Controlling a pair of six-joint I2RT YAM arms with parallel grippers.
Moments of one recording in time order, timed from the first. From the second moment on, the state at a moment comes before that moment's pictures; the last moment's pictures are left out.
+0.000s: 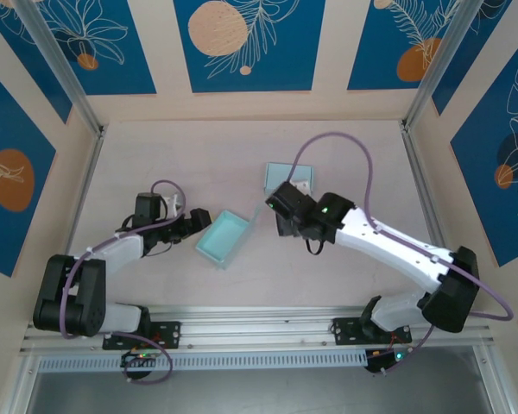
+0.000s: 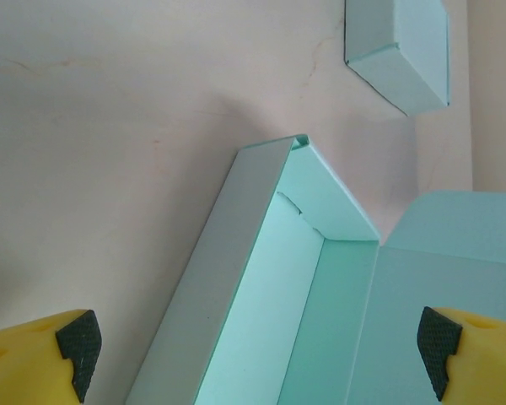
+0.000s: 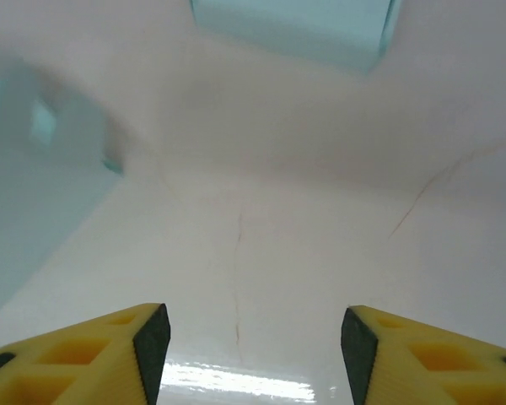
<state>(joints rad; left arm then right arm) -0.13 1.35 0.52 0.01 0.66 -0.57 0.90 1.36 1.15 -0.98 0.35 0.71</state>
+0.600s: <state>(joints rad) -0.16 1.31 0.39 0.11 0.66 -0.70 0.86 1.69 0.88 -0.27 -0.11 0.98</state>
